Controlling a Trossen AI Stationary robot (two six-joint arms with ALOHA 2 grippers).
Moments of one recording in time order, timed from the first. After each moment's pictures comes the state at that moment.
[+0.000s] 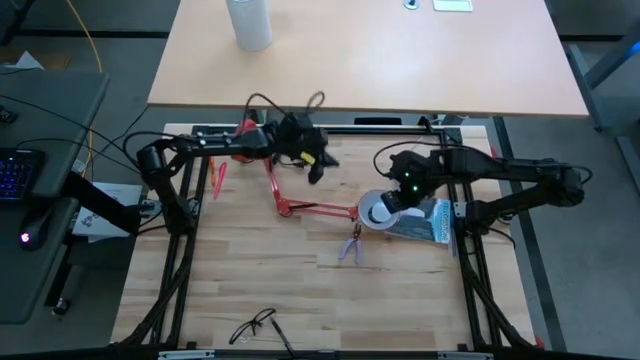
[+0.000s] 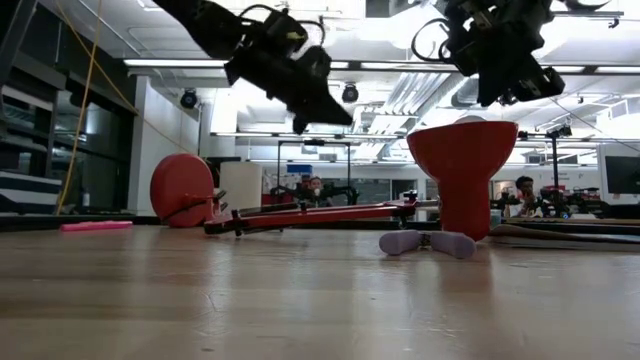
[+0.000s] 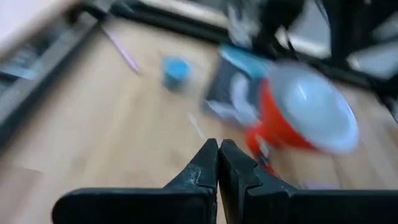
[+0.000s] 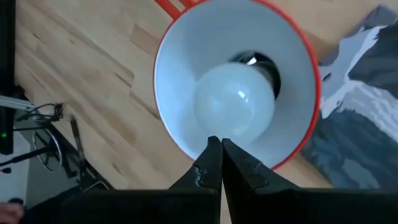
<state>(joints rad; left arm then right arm) 0.44 1.75 1.25 -0.06 0.40 -0.01 -0.17 1.19 1.03 -0.95 -0.24 0.94</state>
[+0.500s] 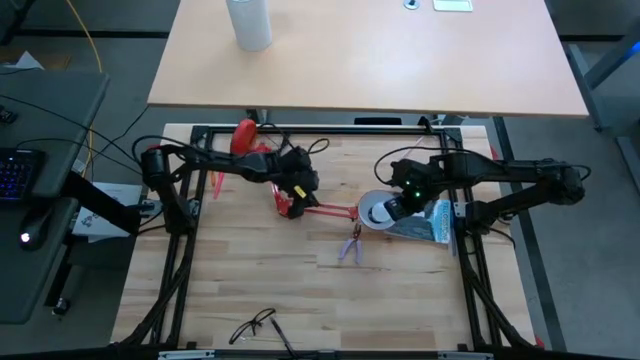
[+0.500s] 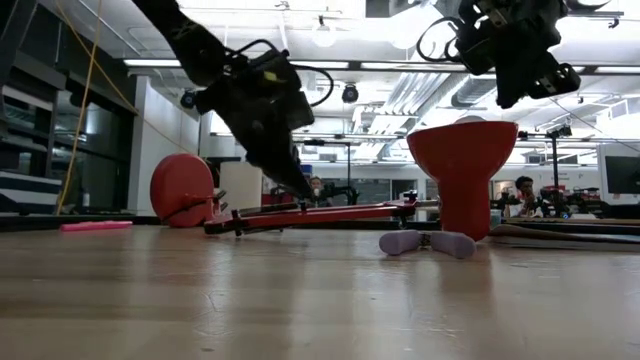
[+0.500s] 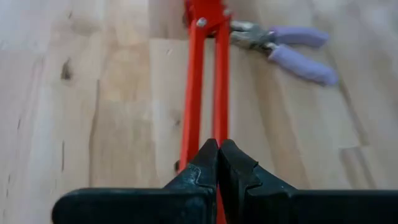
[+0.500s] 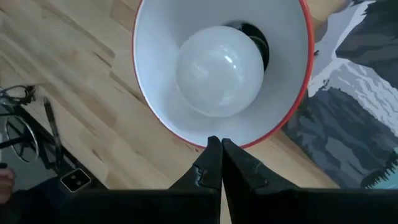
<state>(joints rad) 0.32 1.76 1.00 -0.14 0.44 0.24 -0.10 1.18 1.03 -1.02 -0.22 0.96</state>
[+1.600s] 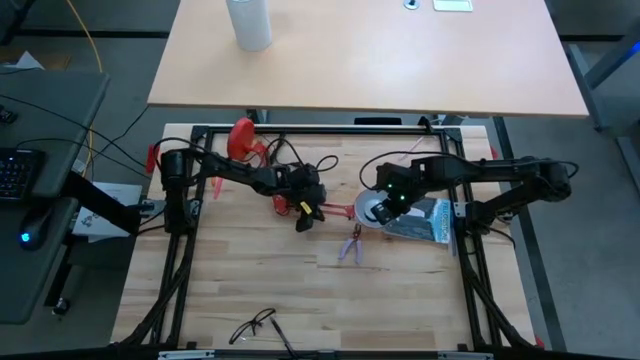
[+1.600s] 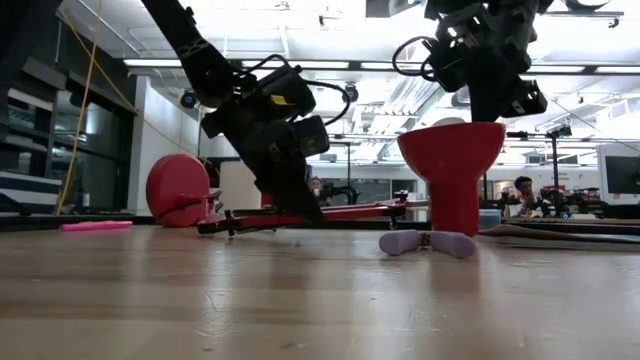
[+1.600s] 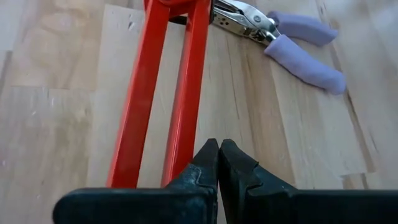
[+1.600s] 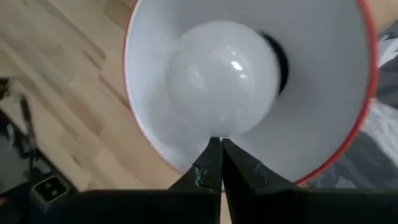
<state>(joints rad) 0.23 1.91 0.99 0.03 0.43 0.06 -0.10 1.33 1.03 -0.91 -0.21 0.85</state>
